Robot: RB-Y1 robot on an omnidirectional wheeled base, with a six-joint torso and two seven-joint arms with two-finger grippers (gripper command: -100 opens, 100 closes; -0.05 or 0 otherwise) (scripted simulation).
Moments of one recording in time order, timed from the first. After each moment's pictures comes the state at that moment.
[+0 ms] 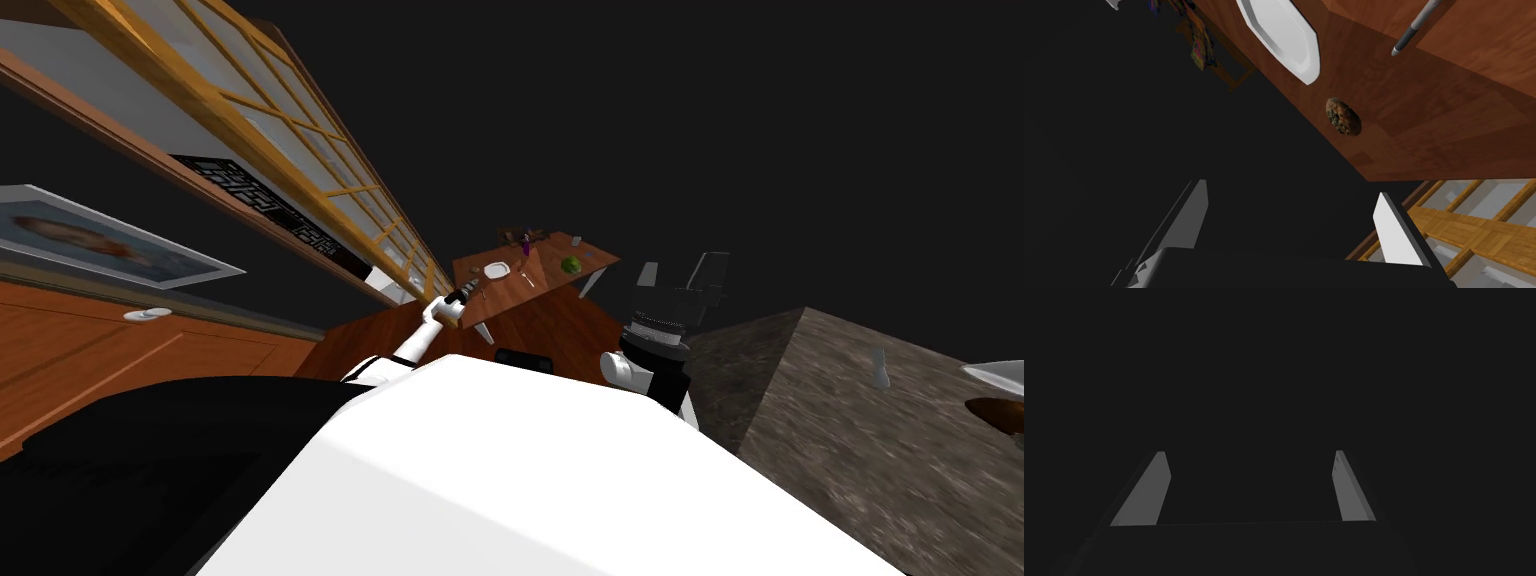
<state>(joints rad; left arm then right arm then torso) -0.03 0.57 -0.12 -1.51 0.13 0.40 -0.22 0.47 -0.04 -0.01 -2.30 -0.02 -0.55 -0.02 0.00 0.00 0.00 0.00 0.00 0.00</state>
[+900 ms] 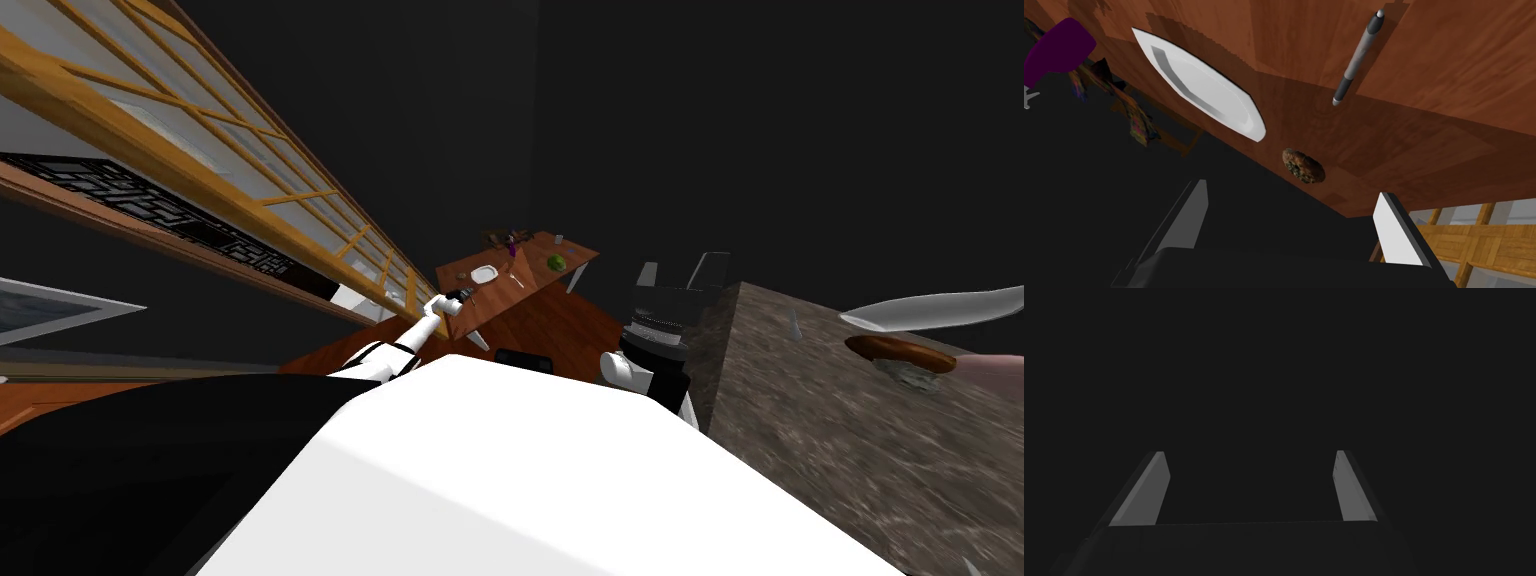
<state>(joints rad) -0.15 0.64 -0.18 -1.26 0.22 0.56 -0.31 0.47 -0.04 -0.01 -2.30 -0.02 -0.55 -0.02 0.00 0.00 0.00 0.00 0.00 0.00</state>
